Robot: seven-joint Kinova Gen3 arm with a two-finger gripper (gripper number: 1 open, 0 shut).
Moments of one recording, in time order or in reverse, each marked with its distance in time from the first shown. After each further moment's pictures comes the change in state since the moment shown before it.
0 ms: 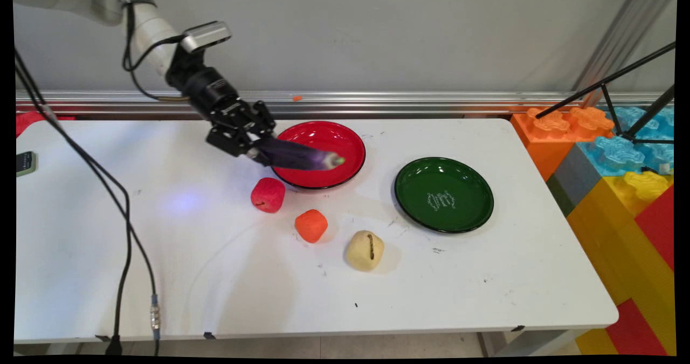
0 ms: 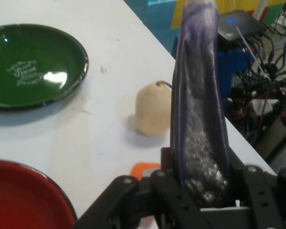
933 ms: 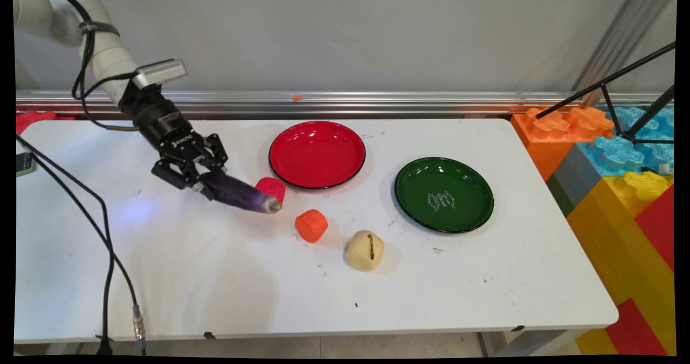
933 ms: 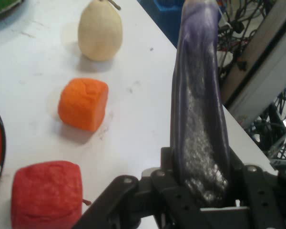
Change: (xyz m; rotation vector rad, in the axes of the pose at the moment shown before) arm -0.070 0.049 -0.021 -0.062 -0.082 -0.046
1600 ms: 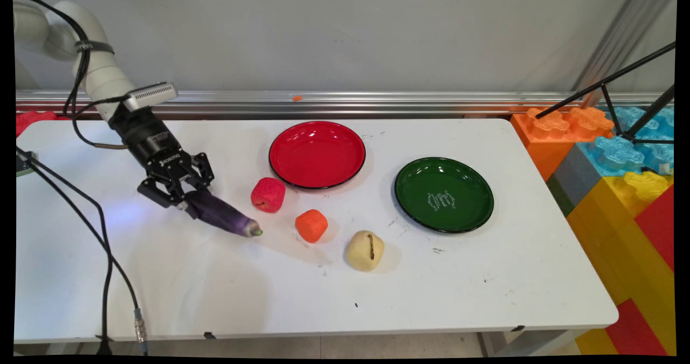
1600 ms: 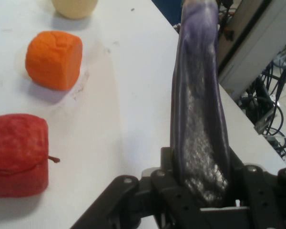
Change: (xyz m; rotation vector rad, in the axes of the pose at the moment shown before) arm -0.033 0.012 0.008 -0.030 -0.050 -0.016
